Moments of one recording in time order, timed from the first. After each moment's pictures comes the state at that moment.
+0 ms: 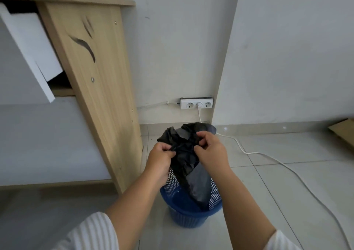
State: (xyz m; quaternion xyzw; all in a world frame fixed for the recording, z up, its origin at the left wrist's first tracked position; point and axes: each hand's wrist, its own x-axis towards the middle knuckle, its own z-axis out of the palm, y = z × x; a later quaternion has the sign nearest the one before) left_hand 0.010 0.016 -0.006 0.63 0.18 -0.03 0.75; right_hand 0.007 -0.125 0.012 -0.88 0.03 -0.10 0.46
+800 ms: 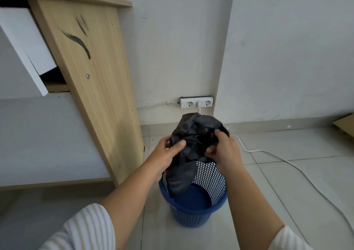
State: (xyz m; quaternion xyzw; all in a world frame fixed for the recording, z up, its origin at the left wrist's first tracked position) left_hand 0.012 0.022 -0.009 0.73 0.07 -0.12 0.67; right_hand 0.010 -0.148 0.011 -0.59 0.17 -0.04 0.79
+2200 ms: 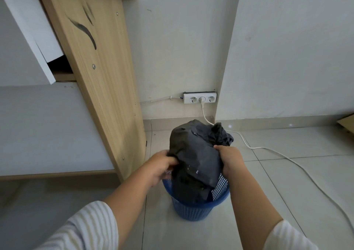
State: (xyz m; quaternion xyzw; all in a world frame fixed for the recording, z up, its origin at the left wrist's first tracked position) left_hand -0.007 0.039 -0.028 0.71 0.12 -0.22 0.65; right_hand 0.019 -0.157 -0.033 -0.58 0.30 0.04 0.75
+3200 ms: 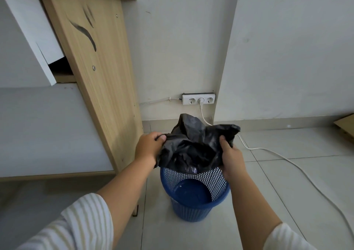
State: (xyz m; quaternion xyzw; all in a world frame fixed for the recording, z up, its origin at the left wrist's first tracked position) left_hand 0.026 0.054 -0.015 0.85 0.10 0.06 0.52; right_hand 0.004 -0.159 -0.031 -0.56 0.21 -0.04 0.80
